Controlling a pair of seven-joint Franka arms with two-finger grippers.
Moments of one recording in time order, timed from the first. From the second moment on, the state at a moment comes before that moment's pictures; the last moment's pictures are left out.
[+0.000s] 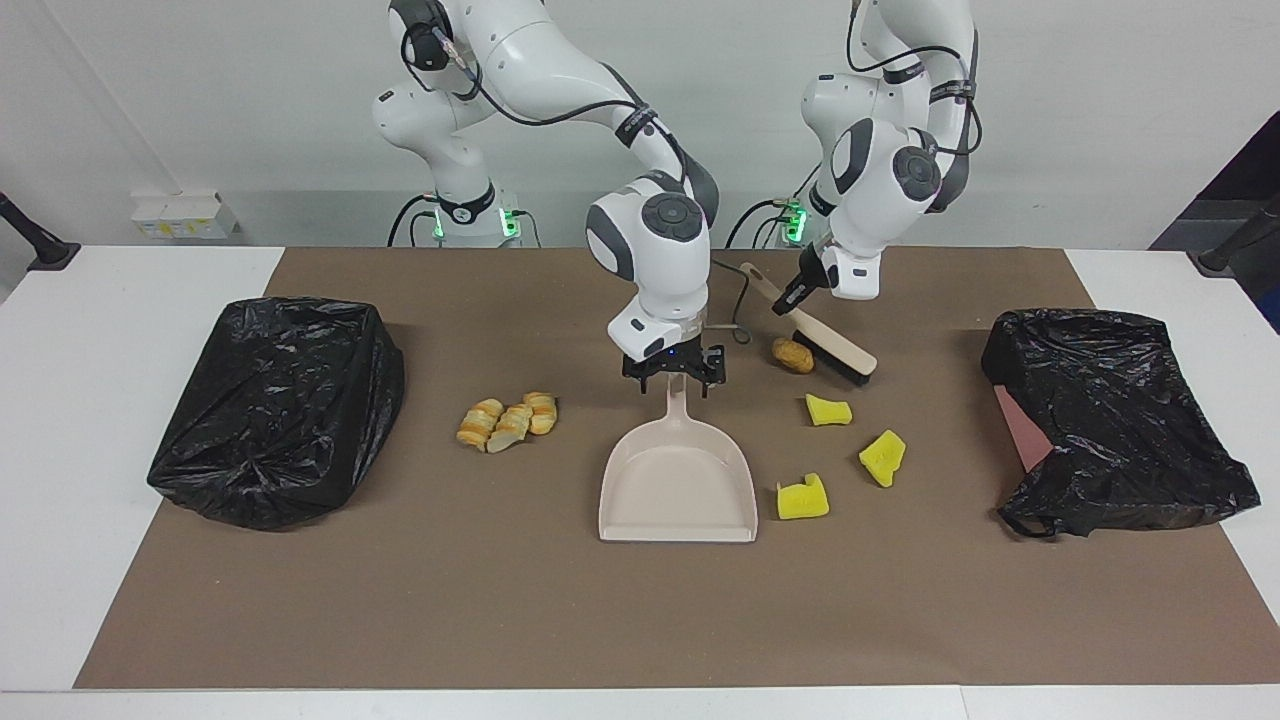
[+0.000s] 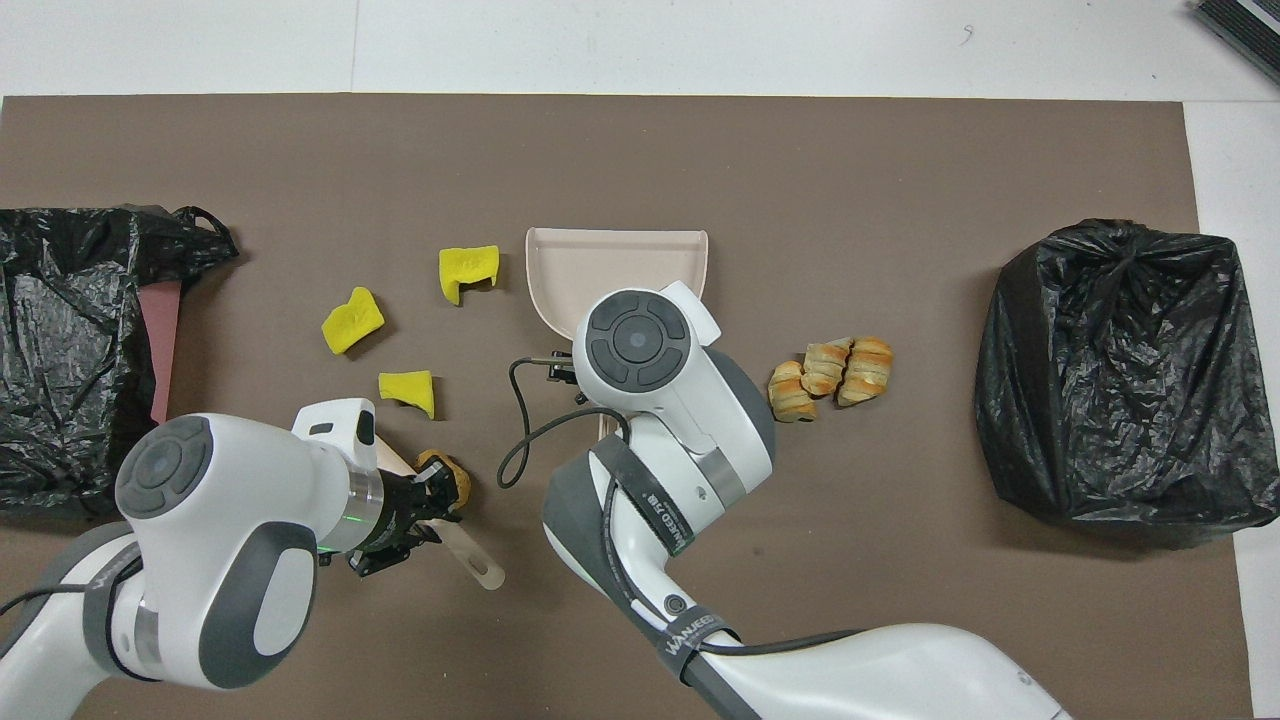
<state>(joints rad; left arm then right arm) -0.34 -0.18 -0.05 -2.41 -0.38 2.12 -0.96 0.64 0.46 -0.01 -1.63 0.02 2.17 0.76</state>
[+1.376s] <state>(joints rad) -0.02 0.04 -0.02 -2.14 -0.14 1.99 0.03 0.50 0.12 -0.01 -1.80 -0.01 1.89 -0.45</state>
